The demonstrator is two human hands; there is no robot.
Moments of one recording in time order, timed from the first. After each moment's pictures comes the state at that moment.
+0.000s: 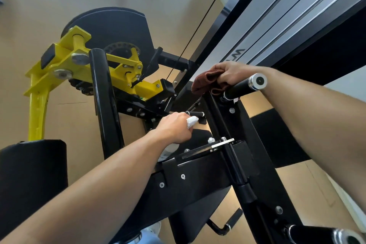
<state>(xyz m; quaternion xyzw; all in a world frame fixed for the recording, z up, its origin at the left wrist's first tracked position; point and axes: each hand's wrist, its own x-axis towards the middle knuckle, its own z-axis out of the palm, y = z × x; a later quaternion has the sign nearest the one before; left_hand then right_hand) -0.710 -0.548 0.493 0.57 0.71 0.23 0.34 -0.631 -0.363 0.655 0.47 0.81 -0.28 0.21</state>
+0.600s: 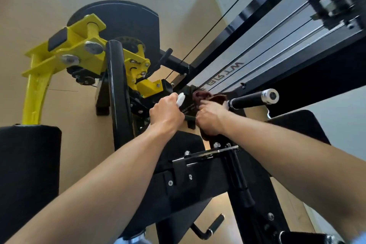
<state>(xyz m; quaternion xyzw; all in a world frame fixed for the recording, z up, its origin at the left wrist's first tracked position) -0.743 -0.559 0.507 0.35 0.81 0.39 0.28 -0.654 -0.464 0.572 0.08 0.76 0.33 0.56</state>
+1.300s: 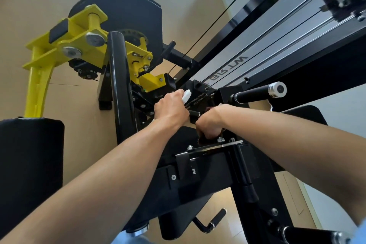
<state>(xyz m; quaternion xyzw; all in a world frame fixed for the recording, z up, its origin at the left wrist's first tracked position) -0.740 -0.565 0.512 0.37 0.79 0.38 0.30 -0.656 -0.476 0.550 0.14 0.70 0.16 0.68</state>
